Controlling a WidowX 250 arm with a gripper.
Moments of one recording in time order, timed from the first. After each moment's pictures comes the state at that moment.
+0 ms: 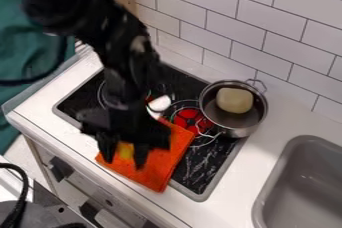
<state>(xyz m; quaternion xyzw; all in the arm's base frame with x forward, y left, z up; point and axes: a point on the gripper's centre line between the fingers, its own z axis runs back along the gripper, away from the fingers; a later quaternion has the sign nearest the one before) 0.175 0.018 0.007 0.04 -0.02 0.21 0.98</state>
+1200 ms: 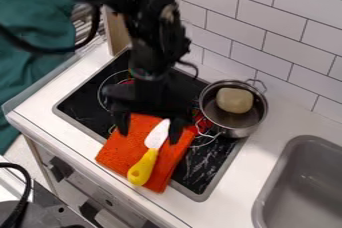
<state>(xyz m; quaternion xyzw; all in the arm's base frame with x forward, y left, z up) 0.217 0.012 0.036 0.03 -0.05 0.21 0.98</state>
